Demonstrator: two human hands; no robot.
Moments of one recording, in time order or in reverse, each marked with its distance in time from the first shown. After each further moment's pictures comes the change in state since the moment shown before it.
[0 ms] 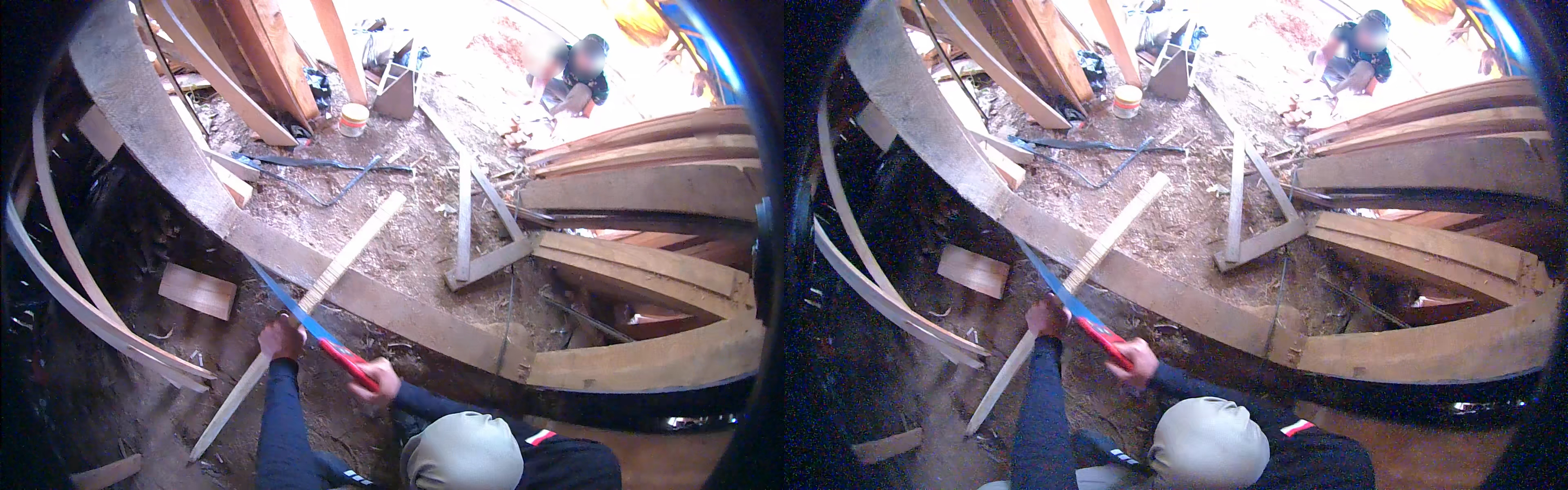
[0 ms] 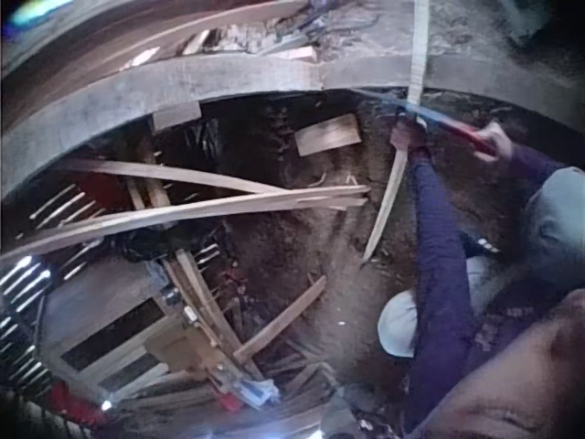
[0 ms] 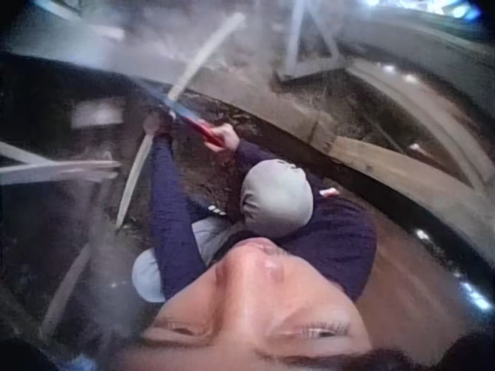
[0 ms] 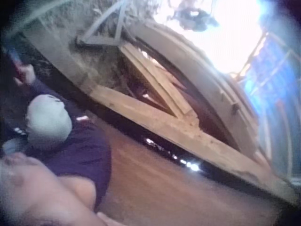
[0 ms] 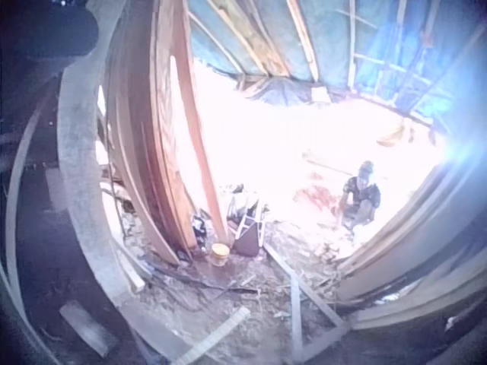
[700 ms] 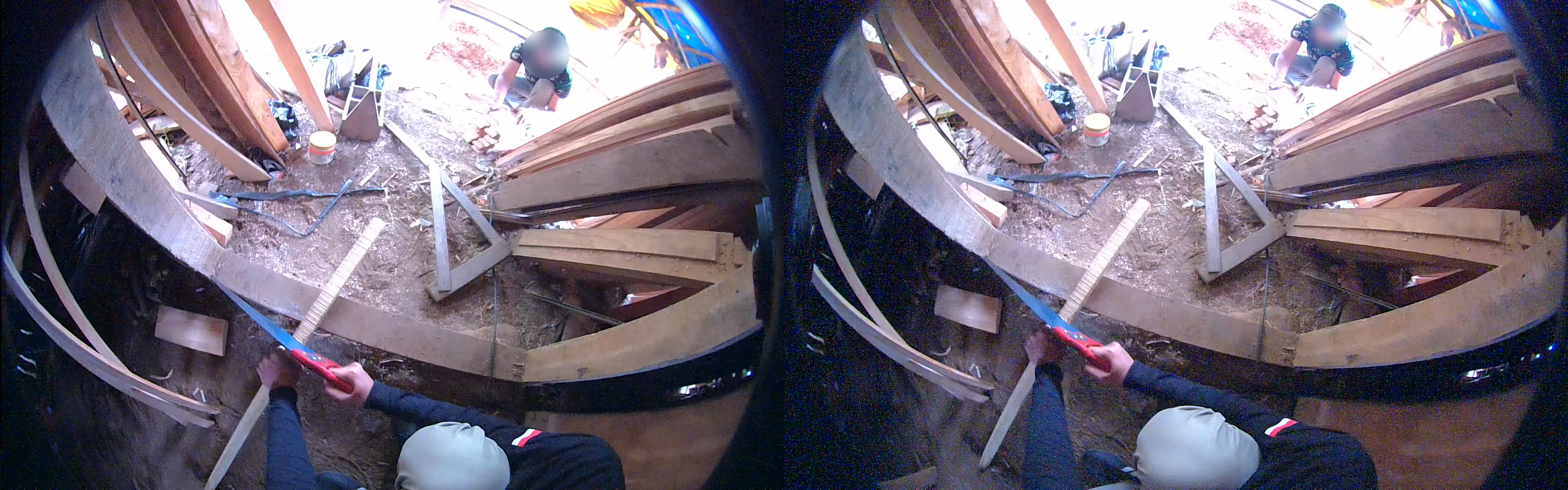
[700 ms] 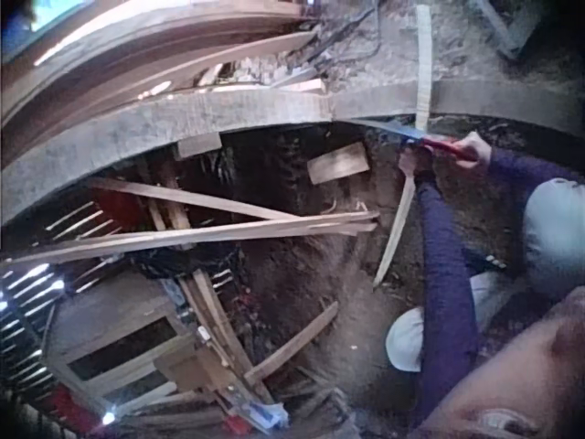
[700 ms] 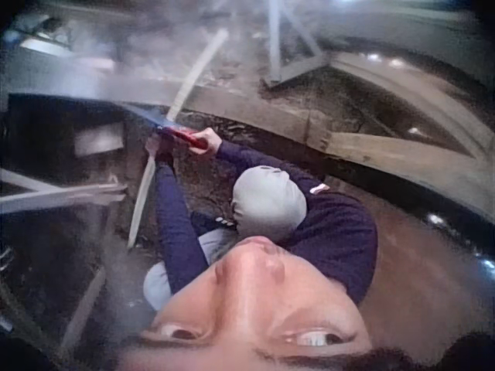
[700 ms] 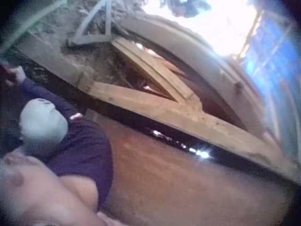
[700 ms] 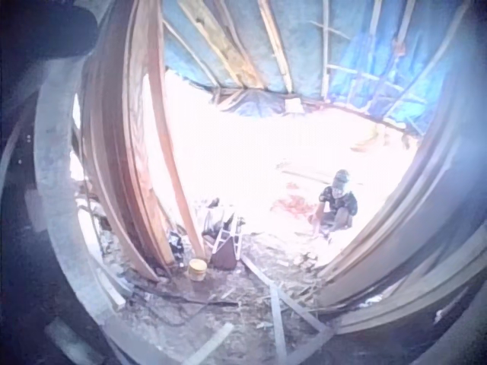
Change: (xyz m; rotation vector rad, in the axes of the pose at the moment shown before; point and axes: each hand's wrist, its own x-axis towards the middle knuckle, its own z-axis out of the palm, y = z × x) left_hand -0.008 0.004 0.019 0.013 -0.076 0.102; right_hand 0.034 0.023 0.018 -0.024 0.103 -0.022
